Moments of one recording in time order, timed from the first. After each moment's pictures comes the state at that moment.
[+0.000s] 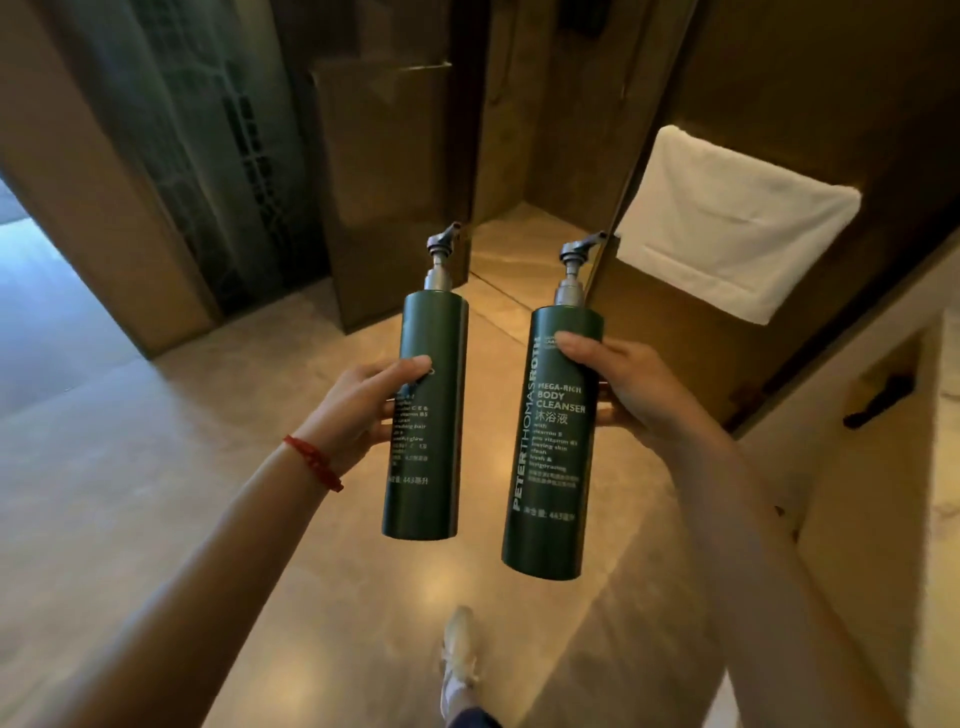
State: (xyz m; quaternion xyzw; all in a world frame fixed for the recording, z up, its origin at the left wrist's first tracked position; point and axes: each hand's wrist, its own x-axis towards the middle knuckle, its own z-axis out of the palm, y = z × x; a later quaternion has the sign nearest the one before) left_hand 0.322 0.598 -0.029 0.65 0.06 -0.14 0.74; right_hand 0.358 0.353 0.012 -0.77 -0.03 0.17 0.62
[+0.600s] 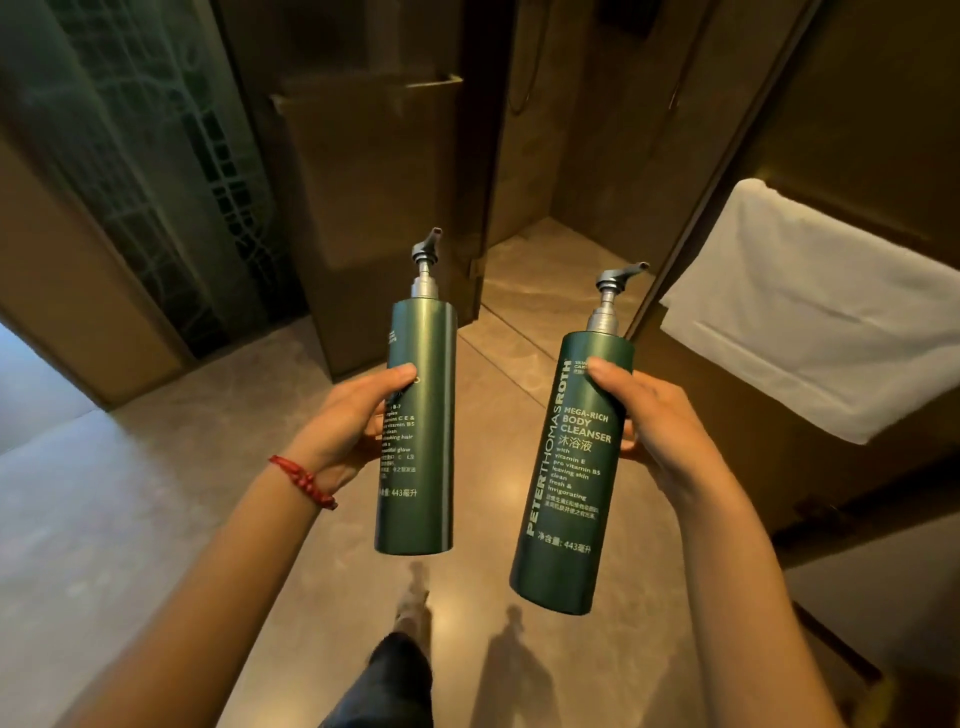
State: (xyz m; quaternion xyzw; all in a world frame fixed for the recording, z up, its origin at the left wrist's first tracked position) left_hand 0.690 0.627 -0.055 0.58 0.15 -0.13 0.79; right_hand 0.715 0.369 -0.011 -0.76 0.03 0.14 0.64
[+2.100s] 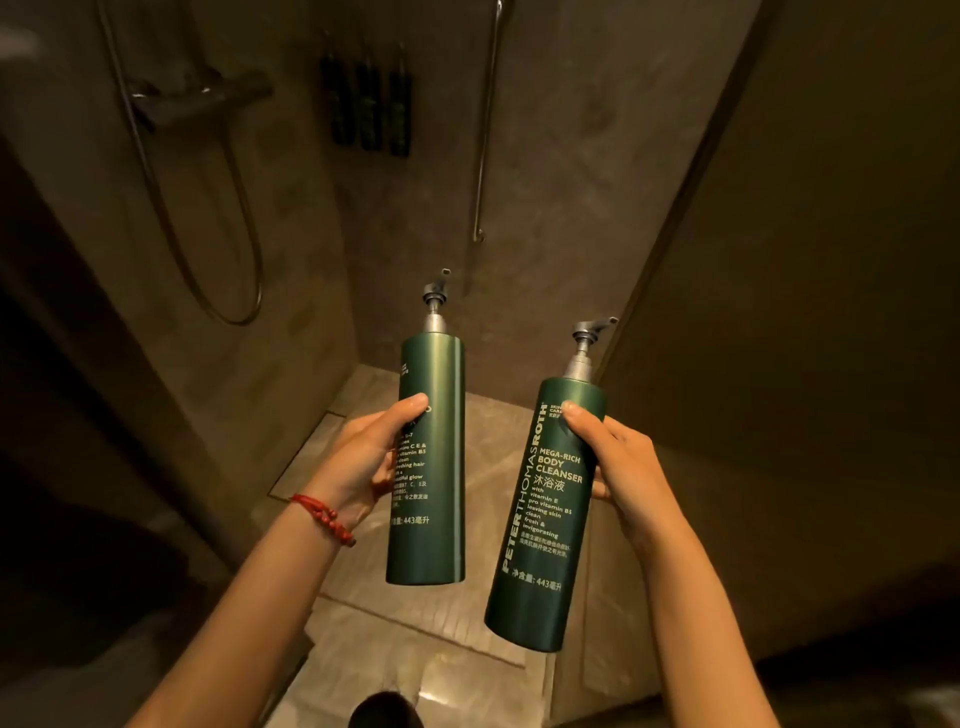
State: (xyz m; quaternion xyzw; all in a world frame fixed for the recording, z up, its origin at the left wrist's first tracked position) left_hand 1.722 0.460 -0.029 0.59 -0.01 -0.27 0.76; right_hand 1.630 0.255 -0.008 -0.69 0.21 -0.09 0.68
